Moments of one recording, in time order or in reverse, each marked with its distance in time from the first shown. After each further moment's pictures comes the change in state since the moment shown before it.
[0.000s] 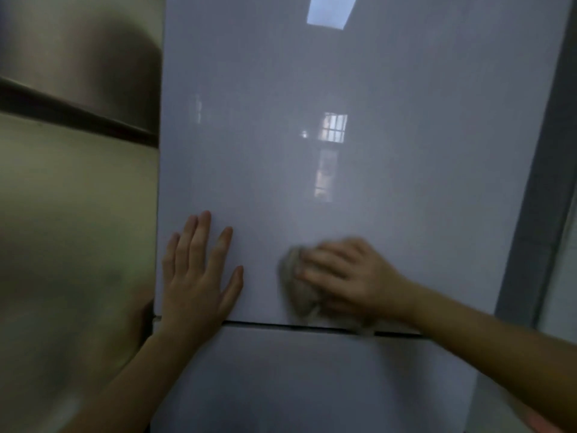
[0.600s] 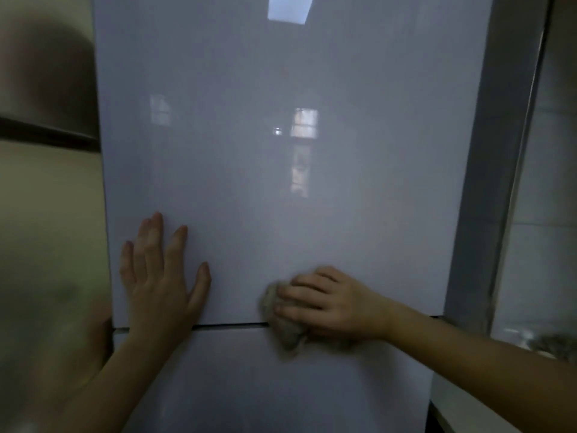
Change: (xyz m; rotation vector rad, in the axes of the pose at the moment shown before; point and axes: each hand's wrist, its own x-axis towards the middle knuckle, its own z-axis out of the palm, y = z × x) left_hand 0.010 0.020 -0.005 -0.083 0.021 -0.108; right_hand -0.046 -0.028 -0.008 0.046 -0.106 -0.023
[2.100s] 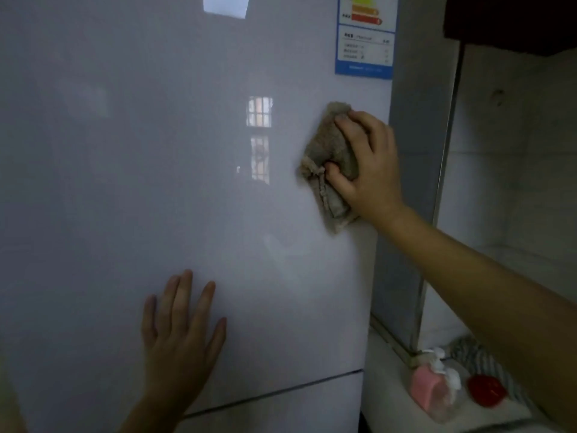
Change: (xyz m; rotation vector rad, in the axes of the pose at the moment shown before) left_hand 0.082 0.119 0.025 0.059 -0.081 0.207; right_hand 0.007 0.293 -0.161 -0.106 0.310 0.941
